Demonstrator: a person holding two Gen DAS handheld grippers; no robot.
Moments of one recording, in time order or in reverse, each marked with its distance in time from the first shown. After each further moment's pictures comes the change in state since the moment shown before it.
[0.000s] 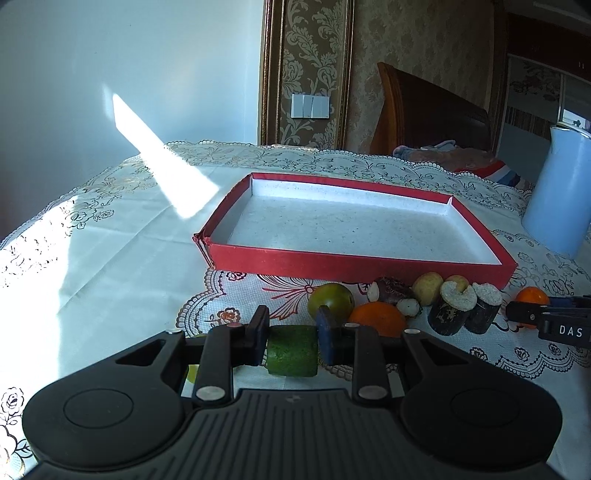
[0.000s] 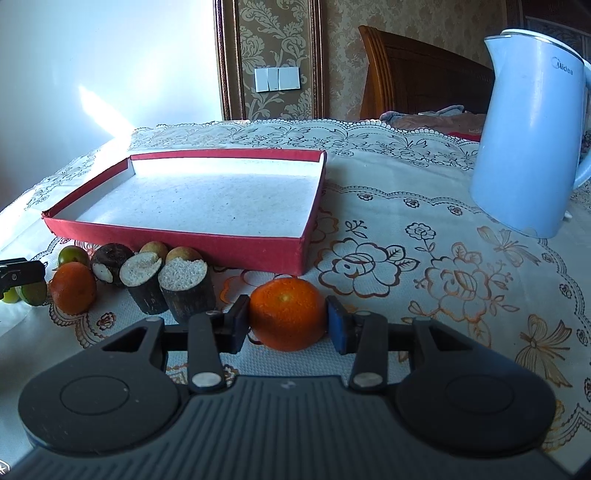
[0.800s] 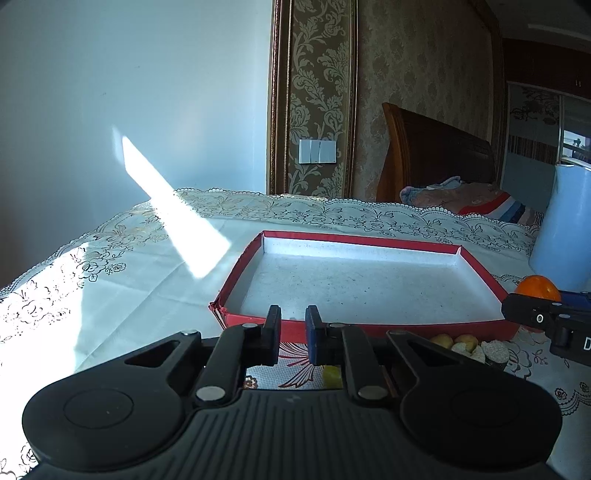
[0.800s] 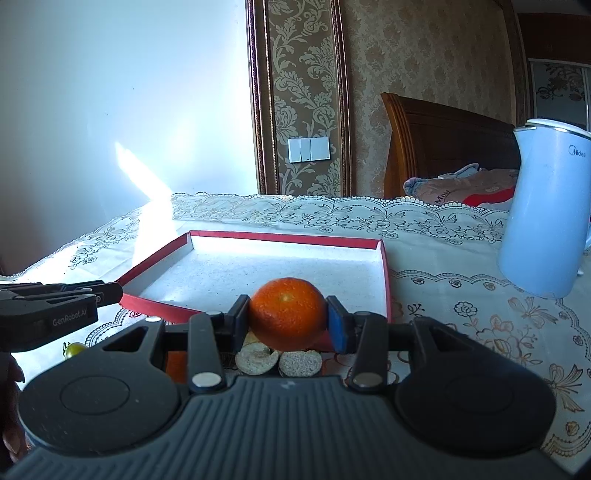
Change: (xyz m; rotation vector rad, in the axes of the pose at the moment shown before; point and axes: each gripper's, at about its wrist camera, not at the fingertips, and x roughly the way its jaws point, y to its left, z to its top) left arm -0.008 0.012 0.023 0.000 -0.137 0.011; right arm -0.041 0.064 0.030 -0.005 -0.201 0.079
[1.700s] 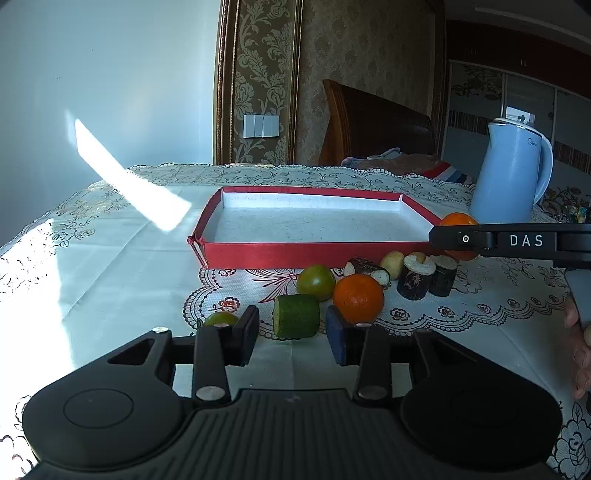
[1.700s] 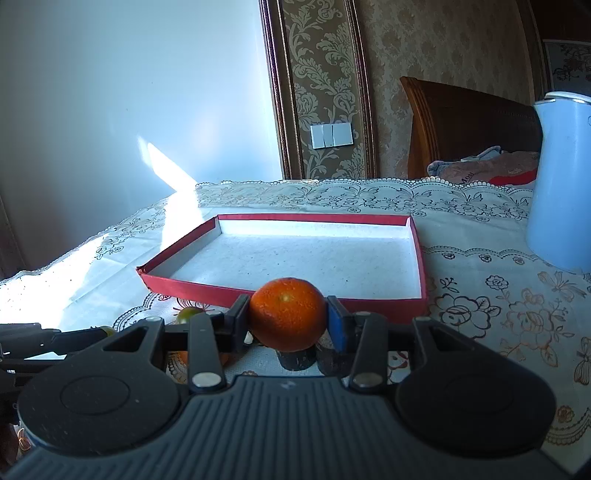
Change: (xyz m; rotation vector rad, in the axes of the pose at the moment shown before) left arm -0.031 0.024 -0.045 0.071 0.066 -0.187; right arm 0.000 0.006 -0.018 0.030 0.031 0.088
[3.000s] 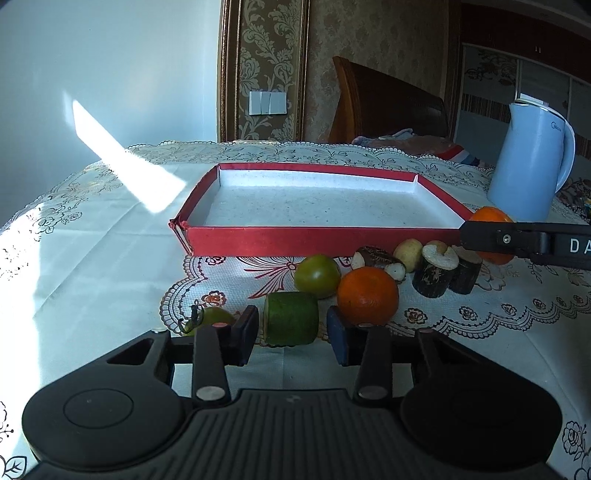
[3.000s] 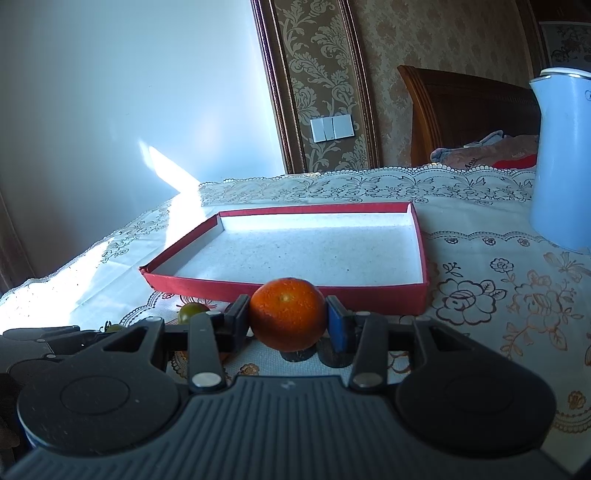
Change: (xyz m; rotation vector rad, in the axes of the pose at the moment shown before) left arm 0.040 -0.011 0.004 -0.001 0.078 0.035; right arm -0.001 -0.012 -0.005 0.044 0.012 0.031
